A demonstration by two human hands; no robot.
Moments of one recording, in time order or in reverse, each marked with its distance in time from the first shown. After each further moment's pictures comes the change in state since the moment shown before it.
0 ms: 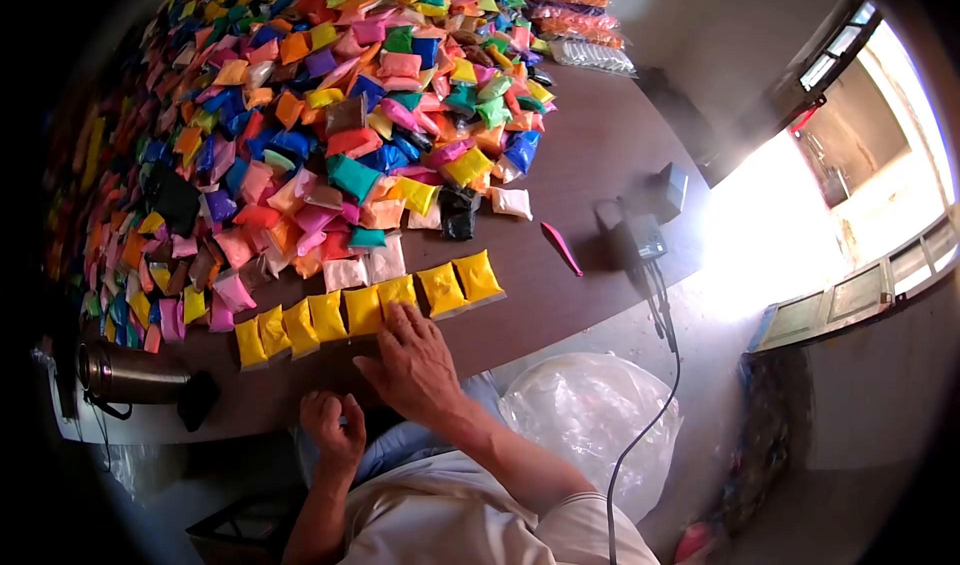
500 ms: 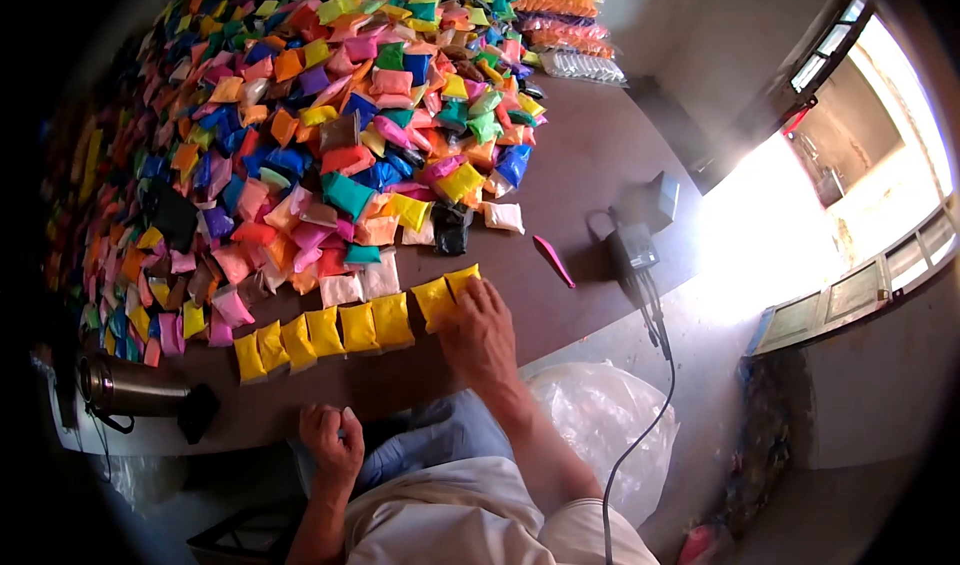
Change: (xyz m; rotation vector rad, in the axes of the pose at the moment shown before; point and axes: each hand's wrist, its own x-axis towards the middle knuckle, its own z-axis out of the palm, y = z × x) left_hand -0.002 -0.003 0.001 0.015 -0.004 0.019; right_hand 0.007 0.076 -0.029 -0.115 0.257 0.164
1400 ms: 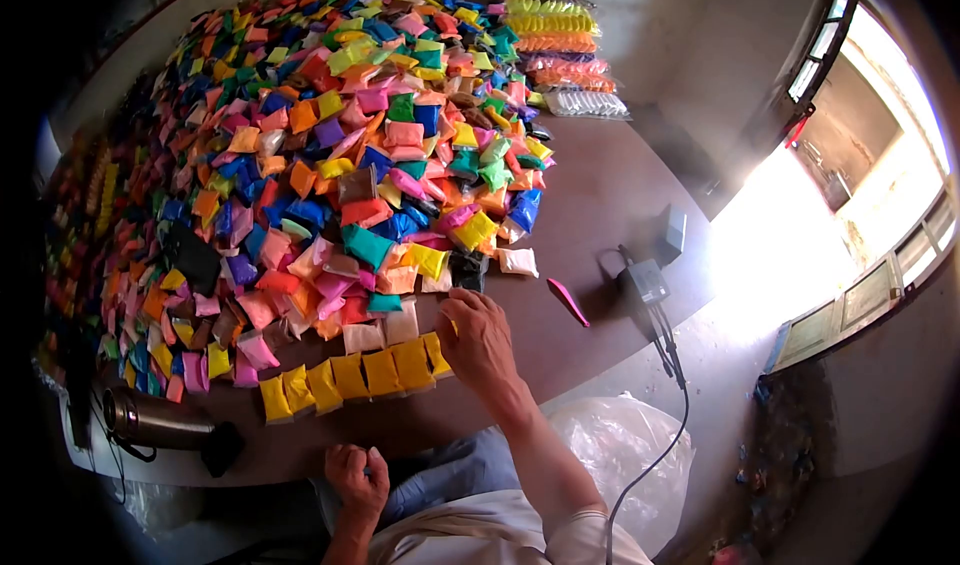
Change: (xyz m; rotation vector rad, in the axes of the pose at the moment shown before) left_hand -0.001 0.002 -0.003 0.026 -0.025 -0.027; right_hand 0.058 -0.022 0.003 0.110 0.093 -0.045
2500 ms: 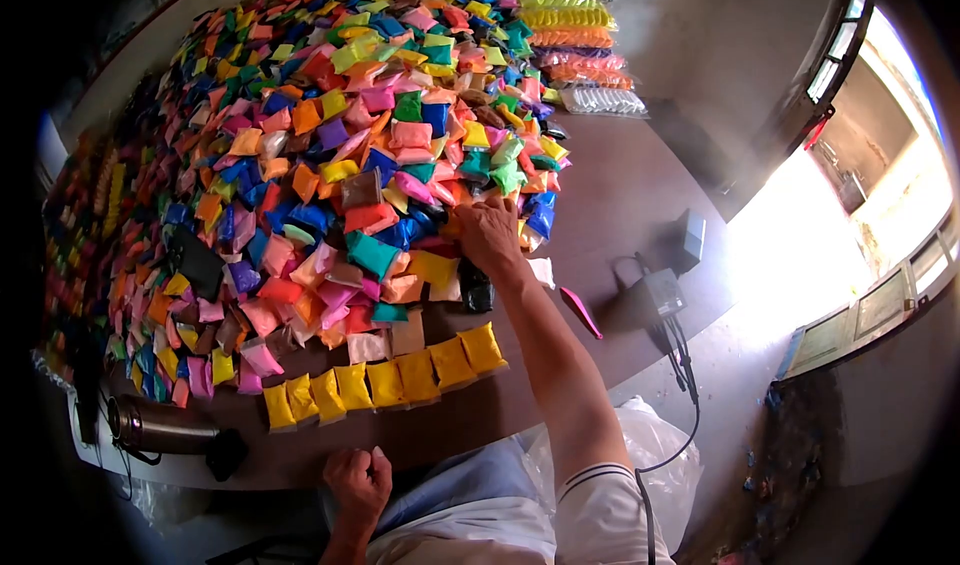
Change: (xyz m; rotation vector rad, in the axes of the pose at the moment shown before) left_hand 0.017 0.002 0.002 0.086 -0.029 -0.035; right_hand 0.141 0.094 0.053 -0.220 -0.033 -0.226
